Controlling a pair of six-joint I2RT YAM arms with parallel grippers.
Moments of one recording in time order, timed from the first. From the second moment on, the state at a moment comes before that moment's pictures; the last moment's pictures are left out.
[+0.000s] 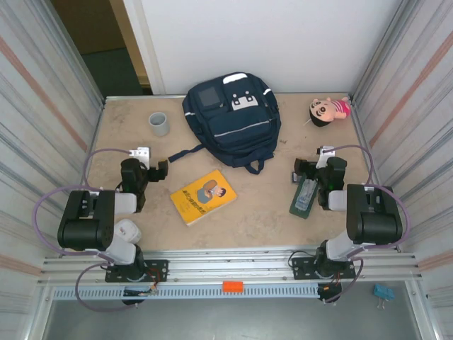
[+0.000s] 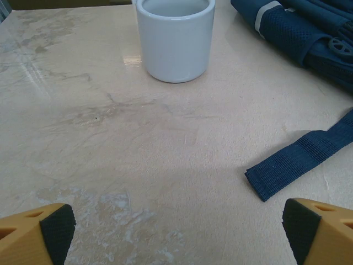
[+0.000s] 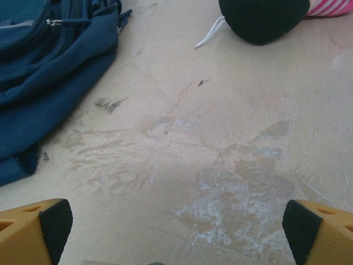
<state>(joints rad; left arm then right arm) -0.02 1.52 0.39 0.70 0.00 0.03 -0.08 1.54 0.38 0.72 -0.13 0.07</state>
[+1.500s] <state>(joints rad) -0.05 1.27 0.55 0.30 -0.07 0.00 -0.07 1.31 0.77 0.11 -0.13 0.13</state>
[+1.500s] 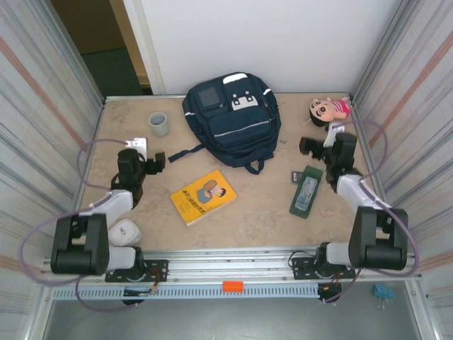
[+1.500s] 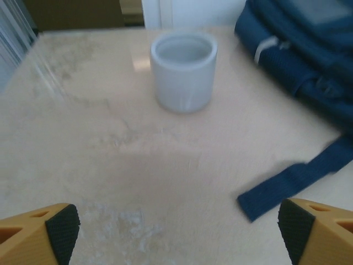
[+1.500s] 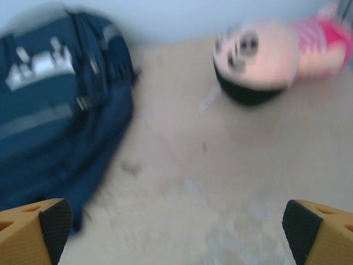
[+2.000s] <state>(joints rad) -0.12 1.06 0.64 -0.23 0.15 -0.38 0.48 1.26 0.95 -0.43 -0.17 0.43</state>
